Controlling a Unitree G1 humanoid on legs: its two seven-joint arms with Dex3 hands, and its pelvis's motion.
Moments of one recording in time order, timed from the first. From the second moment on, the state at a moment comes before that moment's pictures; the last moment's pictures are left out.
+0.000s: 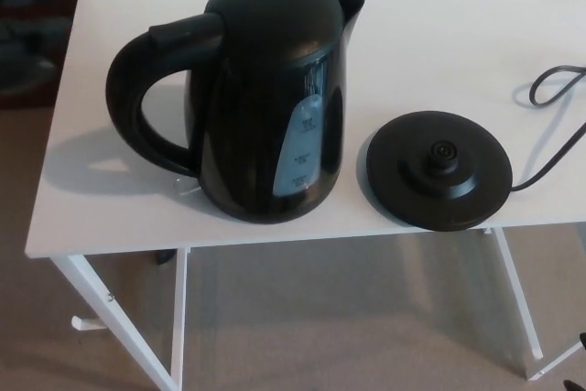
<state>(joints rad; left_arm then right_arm) -0.57 0.91 0.15 0.25 -0.32 0.45 -0.86 0.04 -0.41 -0.09 0.89 -0.11 -0.33 -0.04</state>
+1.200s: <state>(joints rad) 0.19 0.43 0.34 0.84 -0.18 0.07 -0.49 0.13 -0.40 -0.06 1.02 -0.12 -0.39 -0.04</state>
